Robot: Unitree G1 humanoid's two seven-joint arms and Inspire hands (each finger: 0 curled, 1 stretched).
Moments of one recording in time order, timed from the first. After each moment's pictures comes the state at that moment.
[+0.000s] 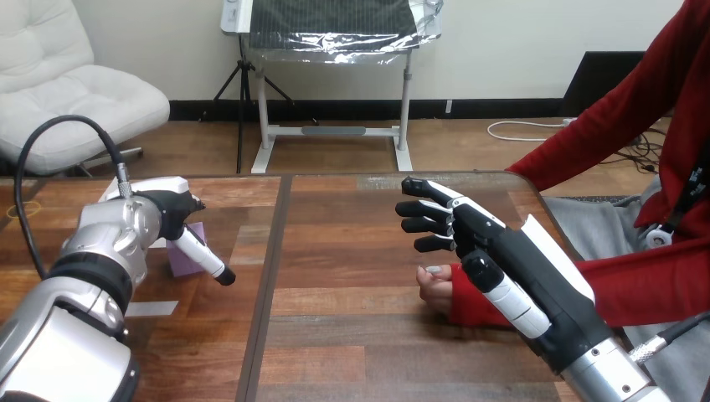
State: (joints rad) left arm -0.97 0.45 -0.53 1.29 0.70 0.04 -0.29; right arm 0.15 -0.28 0.04 -0.15 0.04 -0.31 0.41
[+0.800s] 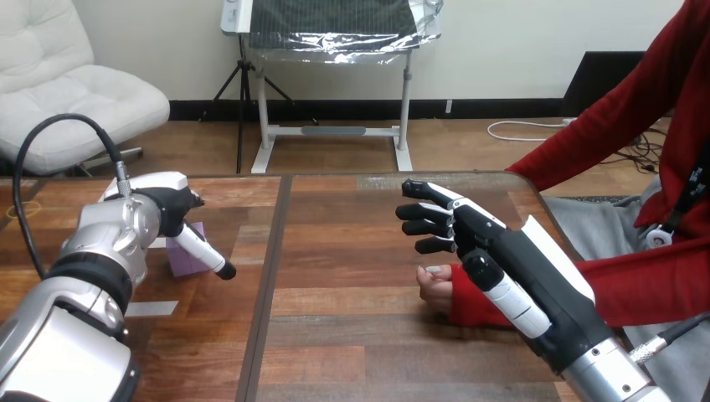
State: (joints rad) left arm -0.97 0.45 -0.53 1.29 0.70 0.05 -0.26; right arm 0.15 -0.28 0.03 -0.15 0.04 -0.29 0.41
